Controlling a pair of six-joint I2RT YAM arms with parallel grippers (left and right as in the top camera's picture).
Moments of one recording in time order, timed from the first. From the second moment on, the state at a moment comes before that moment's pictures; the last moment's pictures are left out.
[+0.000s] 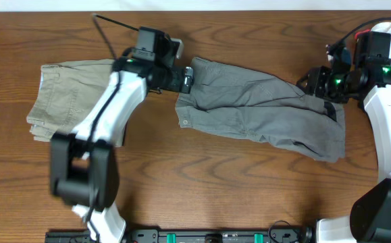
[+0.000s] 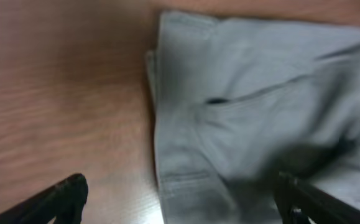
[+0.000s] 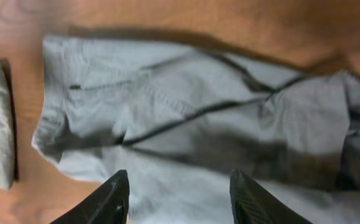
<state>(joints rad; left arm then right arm) -0.26 1.90 1.44 -0.59 0.28 -0.06 -0.15 1.63 1.39 -0.94 -0.43 0.13</state>
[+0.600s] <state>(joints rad) -0.27 2.12 1.45 -0.37 0.35 -0.07 -0.15 1.63 1.39 -1.01 -0.45 0.09</state>
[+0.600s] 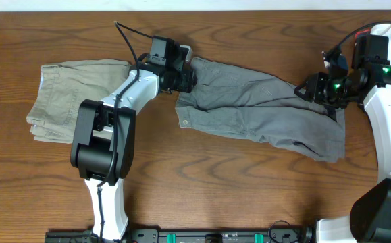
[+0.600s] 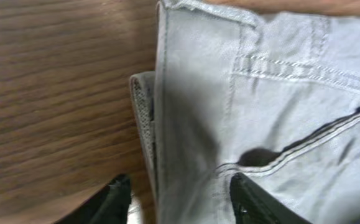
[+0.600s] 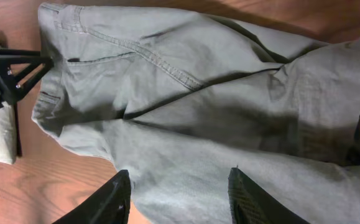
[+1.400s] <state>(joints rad) -0.27 1.47 1.45 -0.64 0.30 -0.07 -0.17 1.63 1.39 -1.01 -0.27 0.13</state>
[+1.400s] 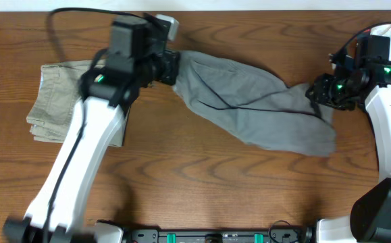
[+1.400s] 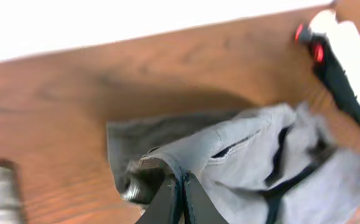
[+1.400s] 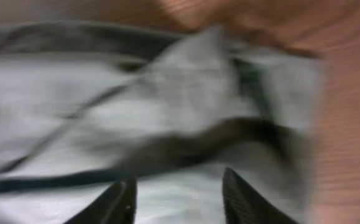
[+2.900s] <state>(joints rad) -0.27 1.43 1.46 -1.05 0.05 -0.07 -0.14 1.27 1.04 -0.58 -0.70 0.06</state>
